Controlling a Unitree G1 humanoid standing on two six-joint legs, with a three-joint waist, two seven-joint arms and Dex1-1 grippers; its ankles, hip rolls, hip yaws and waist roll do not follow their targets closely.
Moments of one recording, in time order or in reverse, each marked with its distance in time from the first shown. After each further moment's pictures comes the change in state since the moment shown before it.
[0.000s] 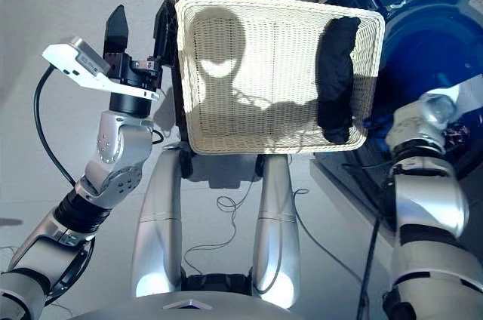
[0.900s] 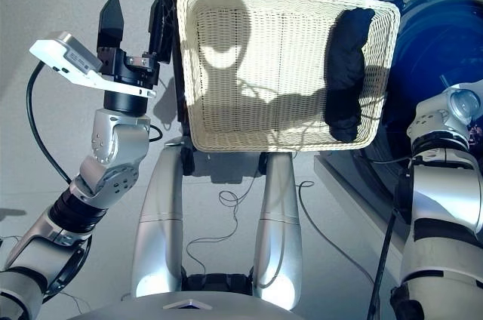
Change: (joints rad) left arm -0.007 0.006 0.001 -0.028 -0.001 0.000 0.001; right arm -0.040 -0.036 0.003 0.039 0.036 0.034 0.037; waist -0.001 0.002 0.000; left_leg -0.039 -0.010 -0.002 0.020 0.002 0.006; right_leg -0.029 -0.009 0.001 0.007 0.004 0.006
